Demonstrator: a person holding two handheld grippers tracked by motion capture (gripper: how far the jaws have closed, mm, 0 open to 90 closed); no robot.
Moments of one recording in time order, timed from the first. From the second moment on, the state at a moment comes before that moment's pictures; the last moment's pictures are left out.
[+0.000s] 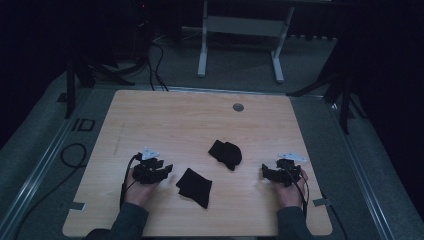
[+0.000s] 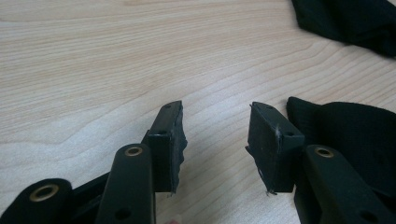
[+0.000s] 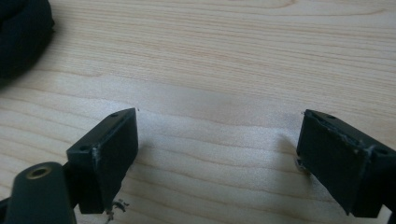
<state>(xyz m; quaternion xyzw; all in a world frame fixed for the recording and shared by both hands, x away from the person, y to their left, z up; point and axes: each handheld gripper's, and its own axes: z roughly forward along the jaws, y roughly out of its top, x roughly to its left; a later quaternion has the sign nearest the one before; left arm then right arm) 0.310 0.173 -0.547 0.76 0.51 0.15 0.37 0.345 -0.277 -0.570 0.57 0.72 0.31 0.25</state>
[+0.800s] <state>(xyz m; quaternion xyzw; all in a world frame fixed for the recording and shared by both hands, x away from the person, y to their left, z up) 0.322 0.165 -0.555 0.77 0.52 0.16 0.34 0.336 -0.281 -0.561 0.57 0.72 0.30 0.24</state>
